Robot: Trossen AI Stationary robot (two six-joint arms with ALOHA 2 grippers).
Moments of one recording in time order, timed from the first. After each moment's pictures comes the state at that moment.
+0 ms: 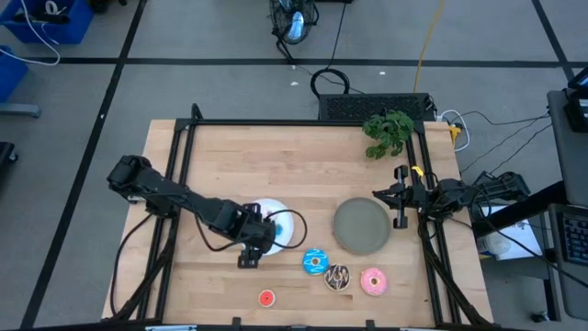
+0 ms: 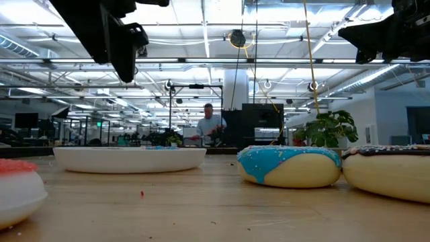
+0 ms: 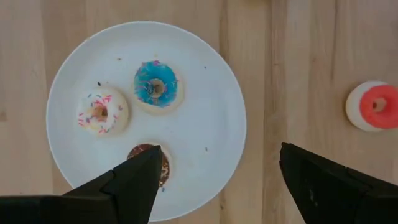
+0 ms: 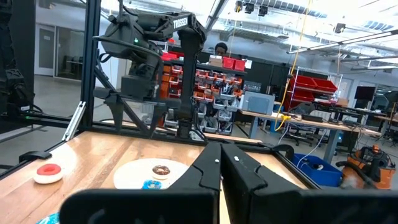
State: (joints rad) left arm -0.37 1.67 1.32 -0.93 -0.08 -0.37; right arm 0.22 0.06 0.02 0.24 0.26 -0.20
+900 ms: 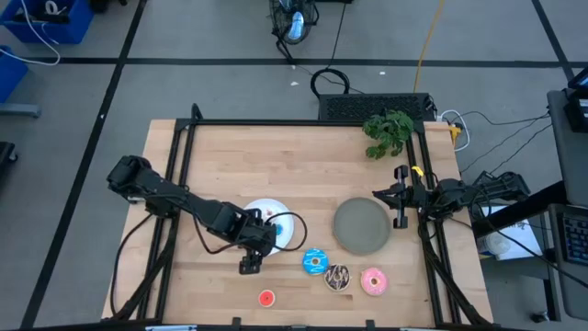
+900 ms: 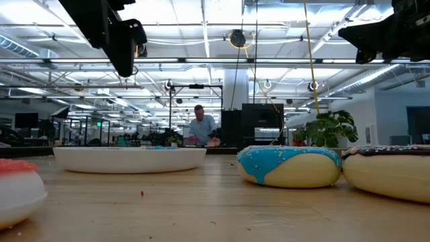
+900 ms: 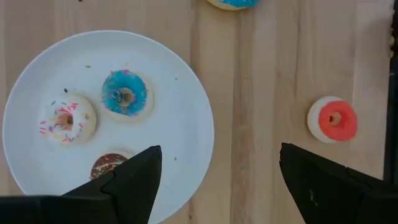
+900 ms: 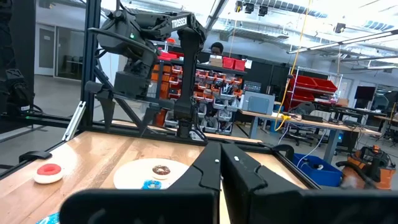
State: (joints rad) left arm -0.39 1.67 1.32 -0.87 -0.02 -0.43; right arm 0.22 0.06 0.02 0.24 0.26 -0.20
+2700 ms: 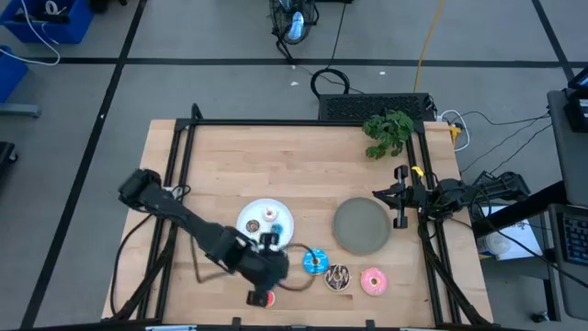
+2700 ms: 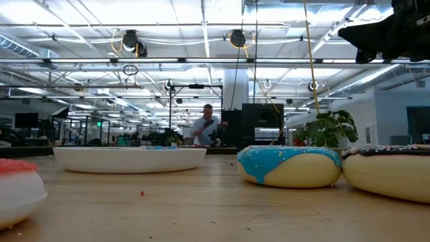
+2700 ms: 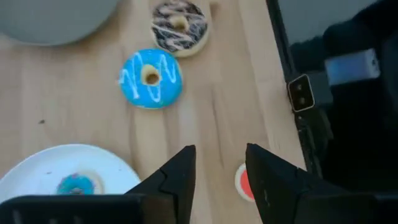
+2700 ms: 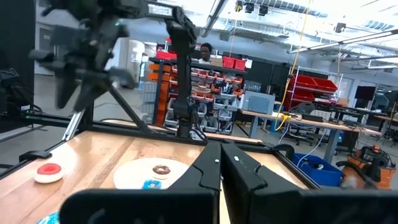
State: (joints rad) left arm -0.54 1.83 1.64 -0.82 -0.13 -0.37; right arm 0.22 0.06 0.02 0.24 0.26 -0.20
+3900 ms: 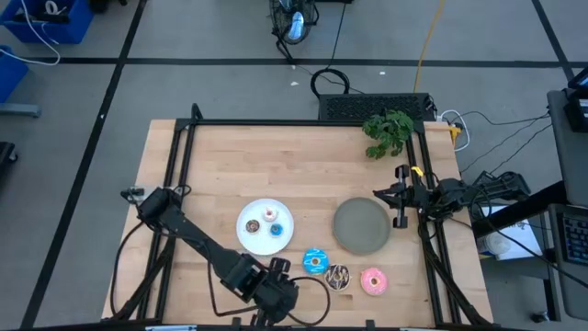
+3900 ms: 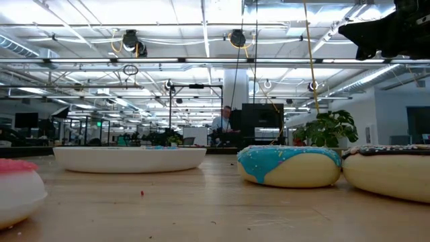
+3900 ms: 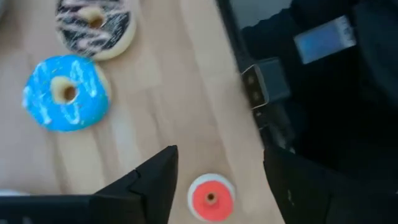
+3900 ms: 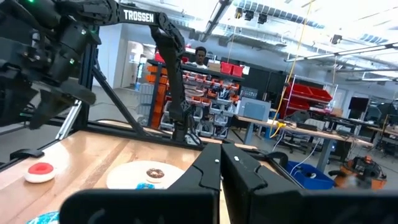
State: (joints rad) left arm -0.61 2.06 1.85 -0.86 -0.05 -0.33; right arm 0.22 0.07 0.02 0.27 0.26 -0.26
